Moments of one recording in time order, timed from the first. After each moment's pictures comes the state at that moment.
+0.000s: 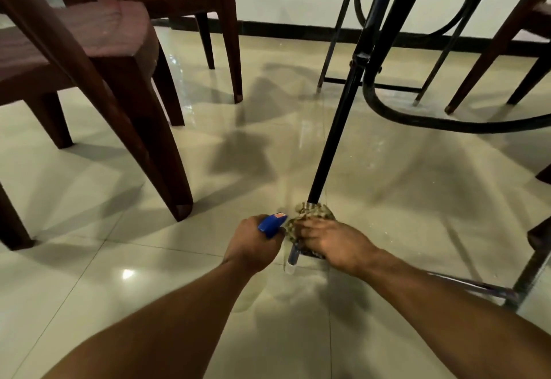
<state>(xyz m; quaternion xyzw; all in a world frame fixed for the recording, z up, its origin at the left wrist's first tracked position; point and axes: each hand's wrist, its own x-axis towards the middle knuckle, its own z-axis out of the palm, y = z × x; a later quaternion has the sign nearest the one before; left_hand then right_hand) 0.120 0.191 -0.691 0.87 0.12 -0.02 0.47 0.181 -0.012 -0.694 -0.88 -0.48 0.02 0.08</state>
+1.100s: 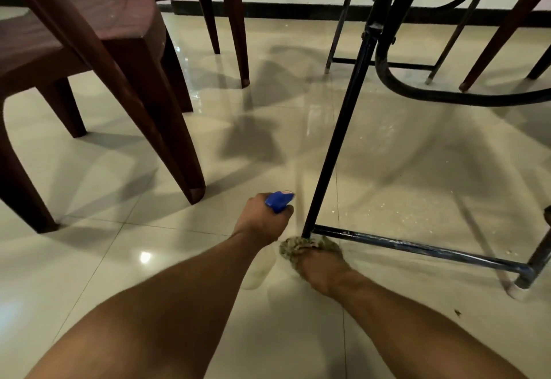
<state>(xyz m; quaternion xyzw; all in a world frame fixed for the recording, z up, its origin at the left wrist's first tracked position) 0.119 0.202 -0.685 0.86 0.16 -0.04 0.48 0.116 0.025 -0.785 -0.92 -0.30 0.25 0.03</state>
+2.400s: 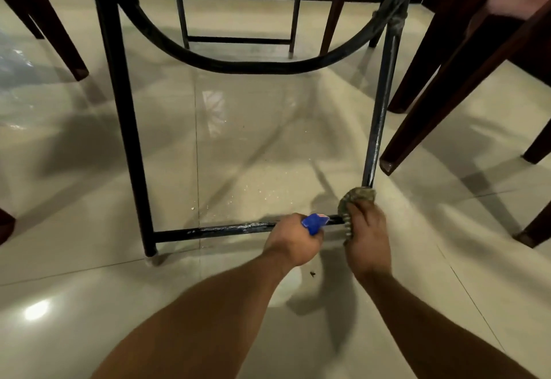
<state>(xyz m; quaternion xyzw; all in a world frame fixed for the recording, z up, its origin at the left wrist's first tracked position) 0.138 -0.150 -0.738 0.88 -0.05 -0.21 0.42 0.094 -0.317 -0.763 -0.97 0.12 -0.13 0.17</state>
